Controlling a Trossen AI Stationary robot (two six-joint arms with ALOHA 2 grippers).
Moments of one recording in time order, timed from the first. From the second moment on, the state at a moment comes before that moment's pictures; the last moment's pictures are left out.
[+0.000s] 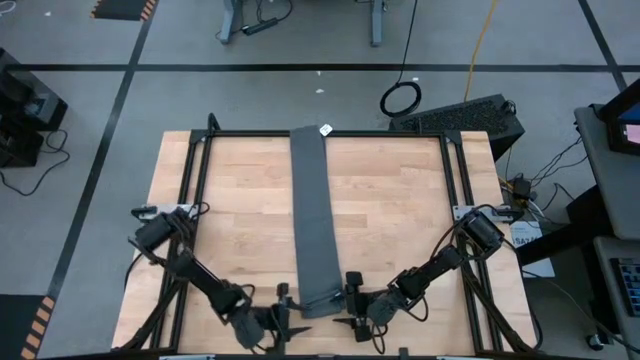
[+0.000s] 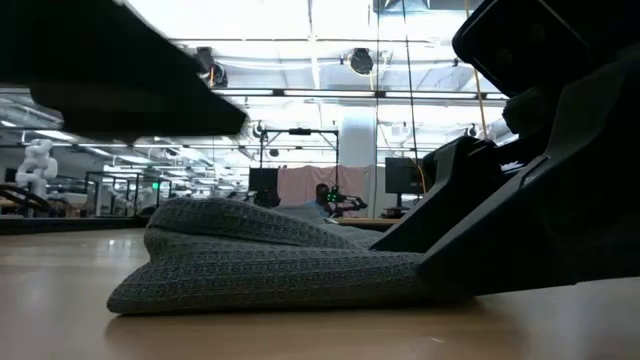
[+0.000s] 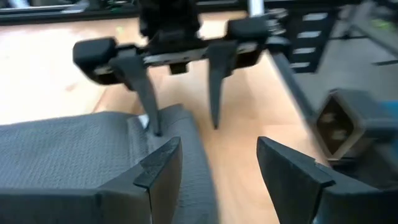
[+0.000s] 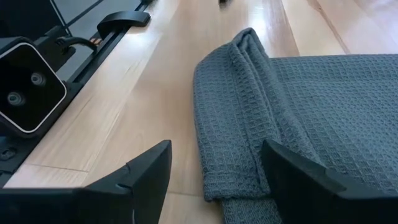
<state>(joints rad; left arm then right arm) -0.82 2.03 0.95 0.62 -0.71 -0.30 0.66 2.11 0.89 0.64 0.42 0.36</state>
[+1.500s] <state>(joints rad) -0.74 2.05 1.06 0.15 -0.60 -0.66 0.76 2.04 0.91 0.62 0.58 -0.02</state>
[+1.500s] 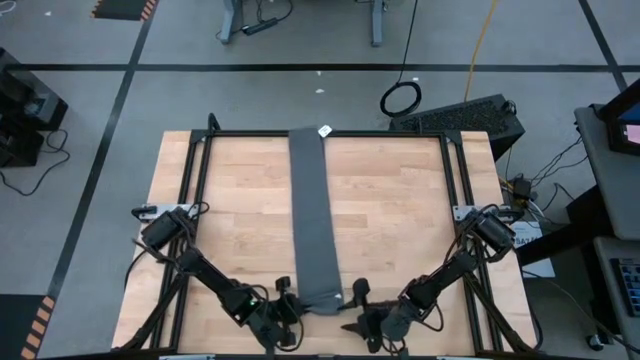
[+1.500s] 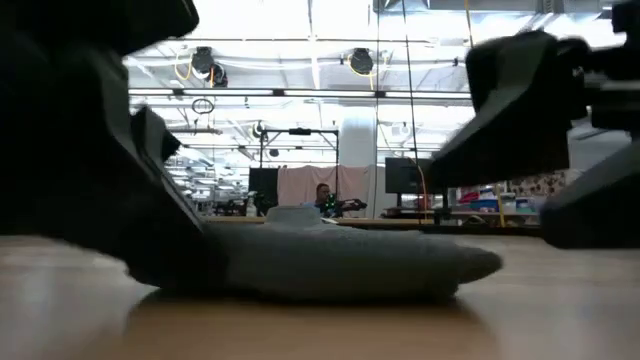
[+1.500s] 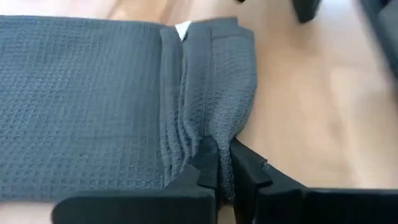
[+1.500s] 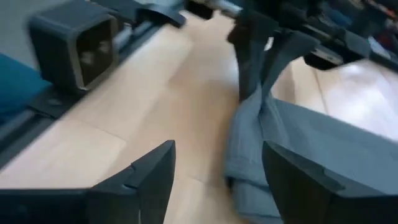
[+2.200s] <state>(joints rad) -0.66 1.96 1.05 0.18 -0.34 -0.84 0.70 2.04 1.01 0.35 0.51 0.15</state>
